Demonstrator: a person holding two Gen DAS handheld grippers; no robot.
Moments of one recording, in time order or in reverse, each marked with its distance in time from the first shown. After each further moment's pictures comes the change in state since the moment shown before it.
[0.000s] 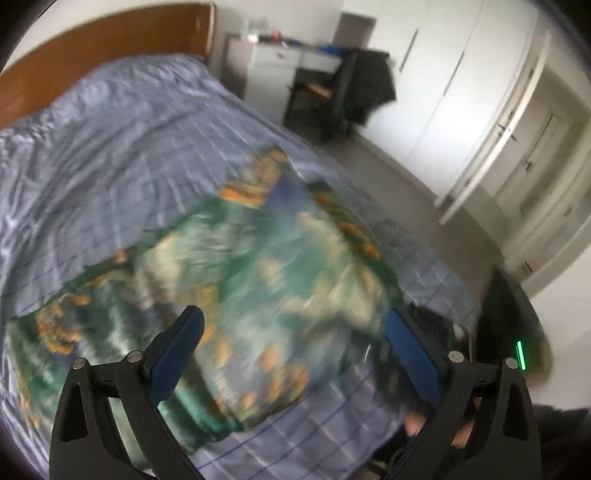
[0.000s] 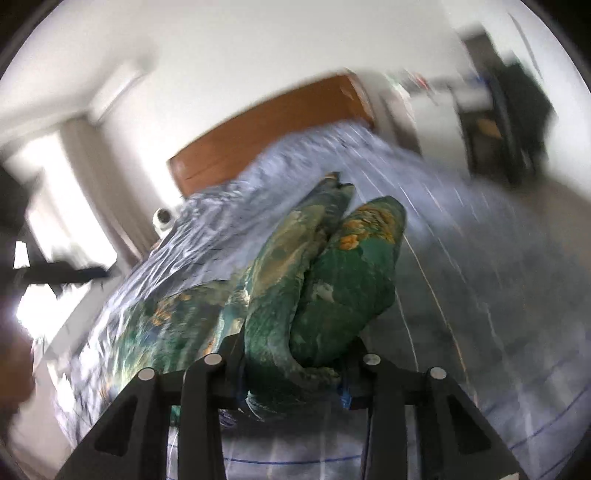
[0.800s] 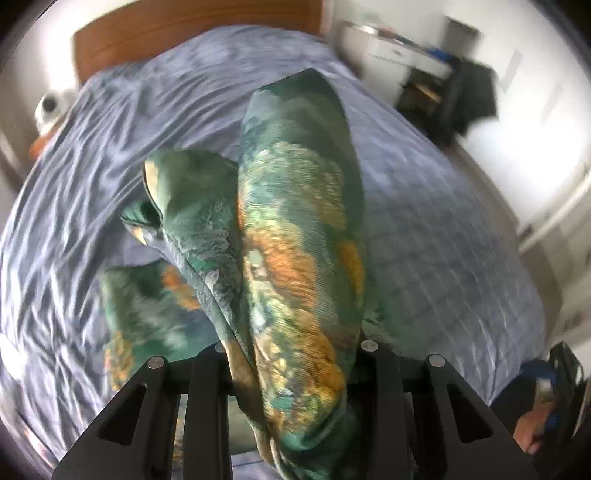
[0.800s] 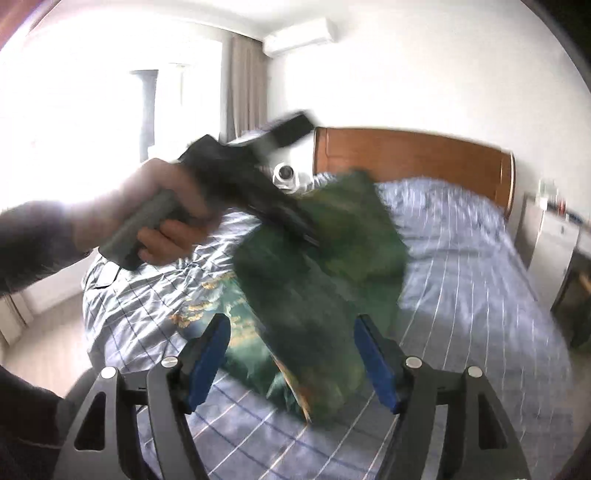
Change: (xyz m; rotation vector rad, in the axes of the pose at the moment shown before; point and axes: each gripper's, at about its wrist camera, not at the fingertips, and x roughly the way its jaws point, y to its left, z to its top) left arm -0.067 0.187 -0.063 -0.264 0.016 0.298; right arm -0.045 0.159 -0.008 -0.523 0.046 0.290
